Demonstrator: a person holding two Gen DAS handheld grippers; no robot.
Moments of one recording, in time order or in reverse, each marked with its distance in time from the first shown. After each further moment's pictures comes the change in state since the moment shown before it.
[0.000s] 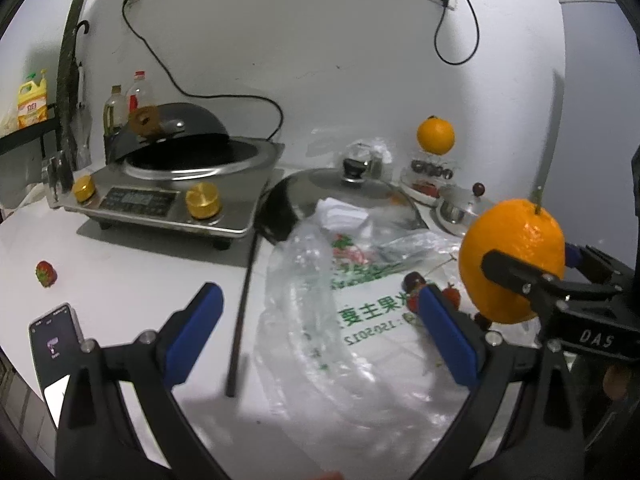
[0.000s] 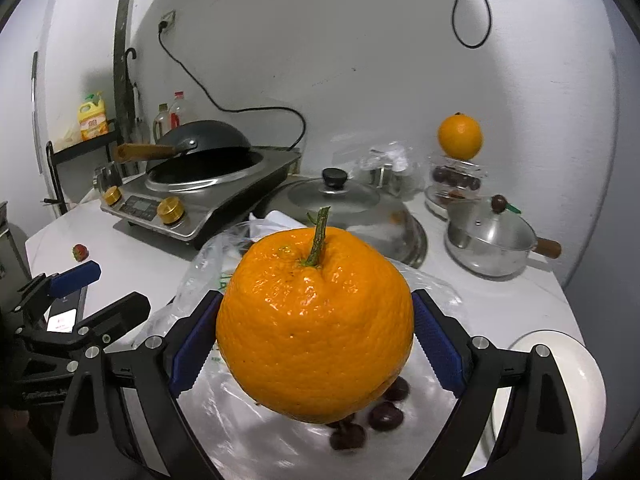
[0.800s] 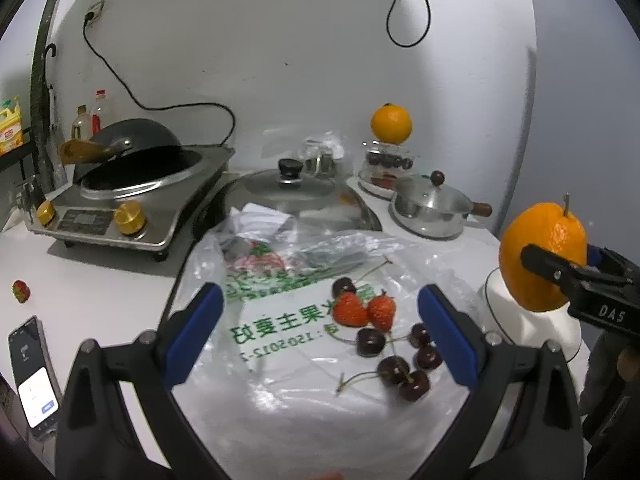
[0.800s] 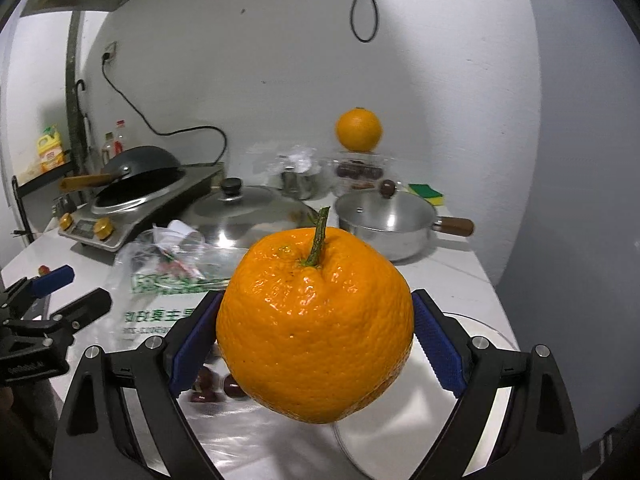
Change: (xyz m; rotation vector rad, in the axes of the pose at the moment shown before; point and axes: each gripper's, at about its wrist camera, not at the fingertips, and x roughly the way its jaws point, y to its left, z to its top) left arm 0.015 -0.086 0.007 0.069 0.015 -0.036; right arm -0.041 -0.121 -0.024 0.107 -0.021 -0.137
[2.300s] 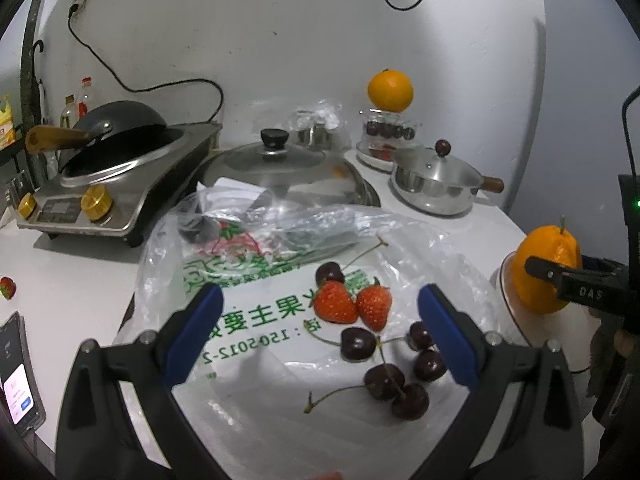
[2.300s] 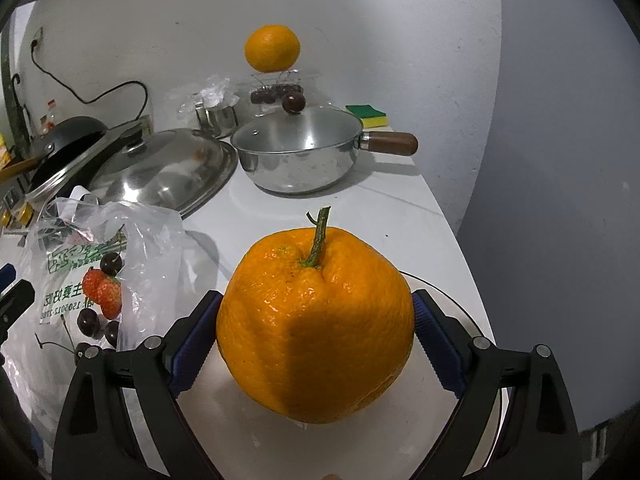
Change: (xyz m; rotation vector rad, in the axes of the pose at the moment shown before) left arm 0.044 -0.024 -0.007 0.022 0.083 0.029; right arm 0.069 -0.084 -0.022 0.112 0.245 -0.103
